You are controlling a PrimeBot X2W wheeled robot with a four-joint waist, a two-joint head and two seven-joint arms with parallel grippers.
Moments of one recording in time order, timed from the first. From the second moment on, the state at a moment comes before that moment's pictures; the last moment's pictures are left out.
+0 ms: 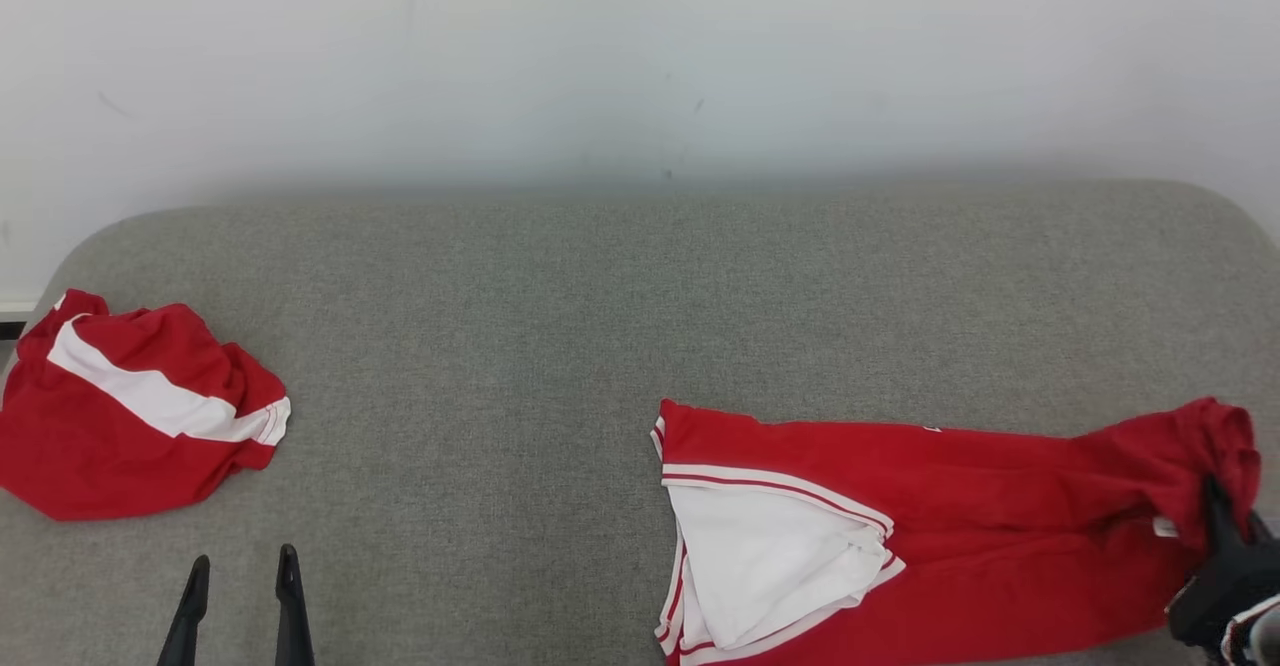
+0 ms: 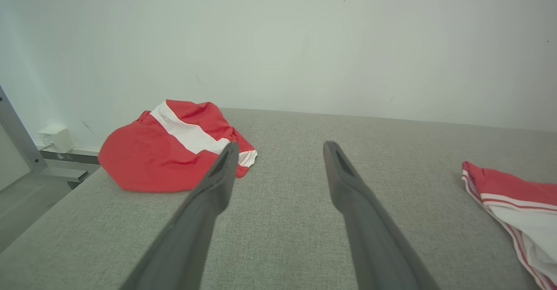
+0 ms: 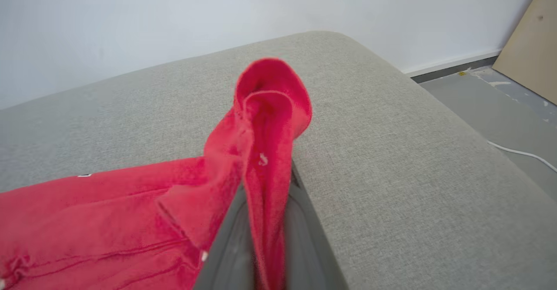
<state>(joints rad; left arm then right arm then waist) 0.09 0.06 0.14 0.09 -0.13 -0.12 -0.26 -0.31 -0.44 0.05 0.84 0.58 0.13 -0.19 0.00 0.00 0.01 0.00</state>
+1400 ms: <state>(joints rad) 0.02 0.05 0.01 0.12 -0.12 -0.12 -0.26 -0.36 -0.05 0.48 0.66 0.65 0.13 -0.15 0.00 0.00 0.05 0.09</state>
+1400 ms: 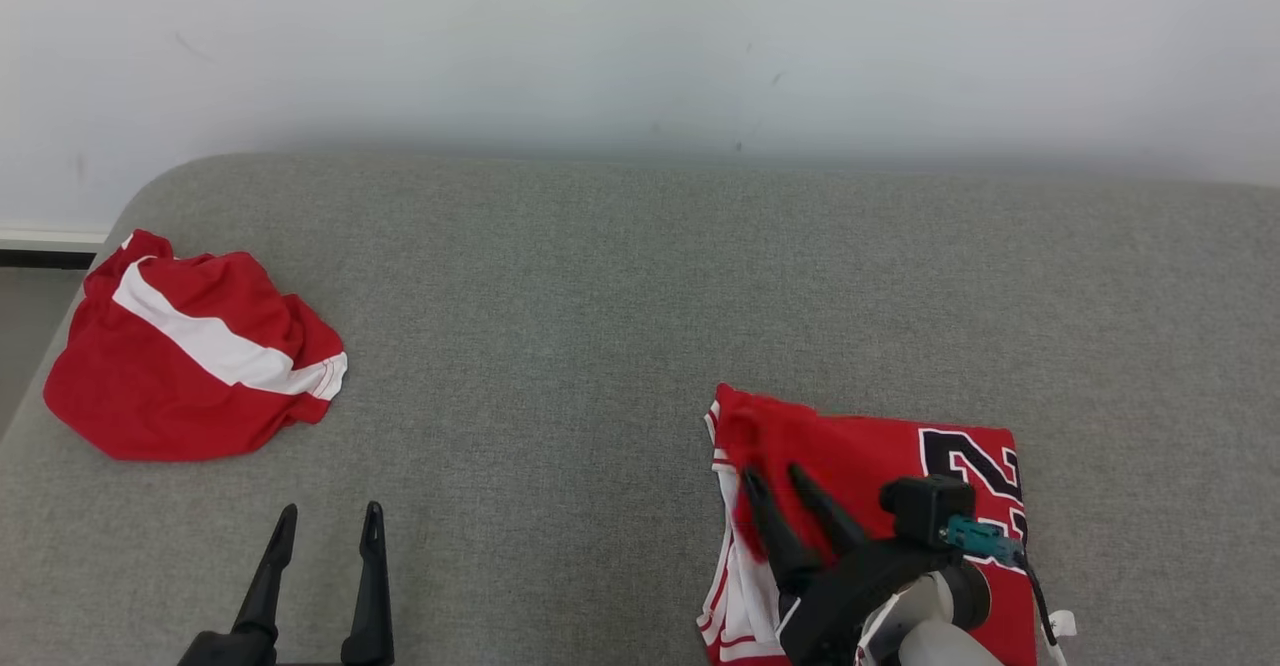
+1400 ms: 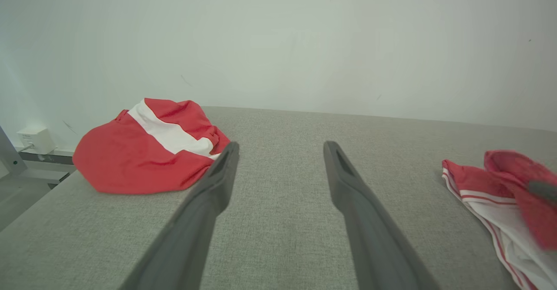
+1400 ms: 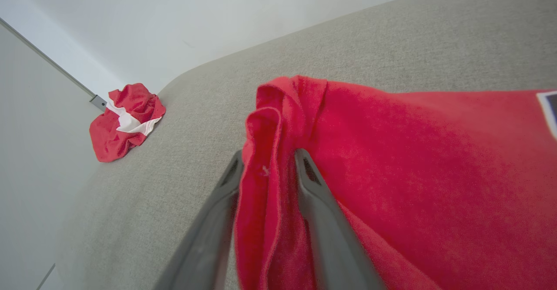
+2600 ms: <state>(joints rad) 0.07 0.05 0.10 0.12 -0.10 -0.12 -0.26 -0.02 -0.17 0.08 0.18 0.38 0.13 -0.26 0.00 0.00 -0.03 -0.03</state>
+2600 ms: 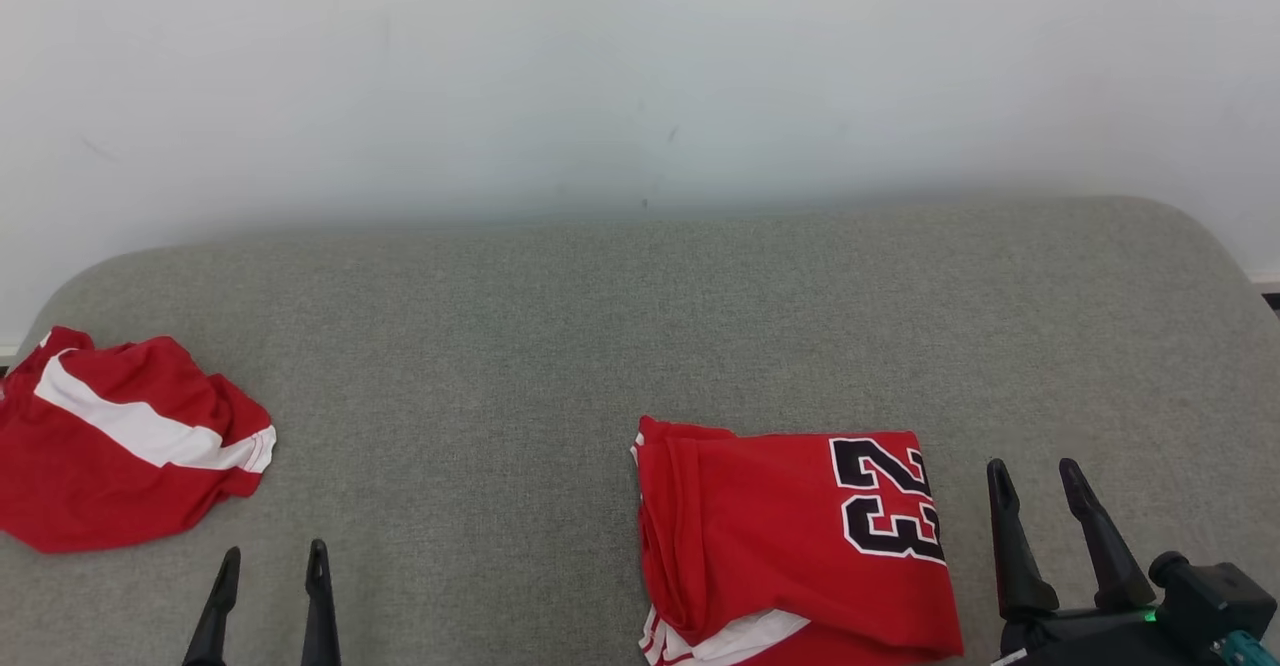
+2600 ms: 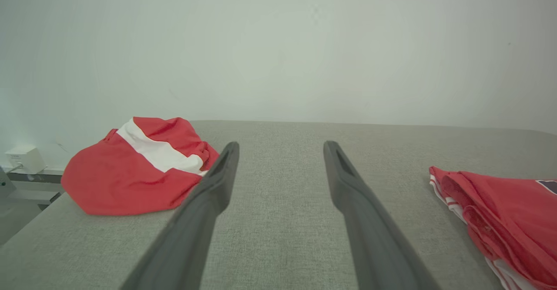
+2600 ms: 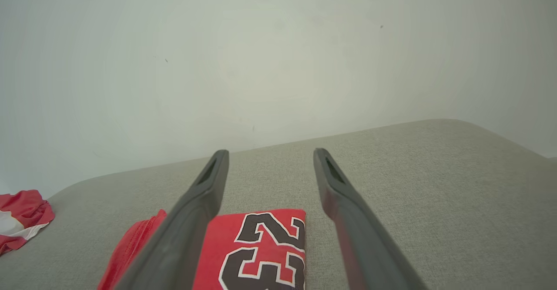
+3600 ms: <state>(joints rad) 0.12 0.06 0.12 0.12 -0.08 -0.12 -0.26 0.08 -0.15 0.06 0.16 0.29 0.13 -0.23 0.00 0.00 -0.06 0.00</state>
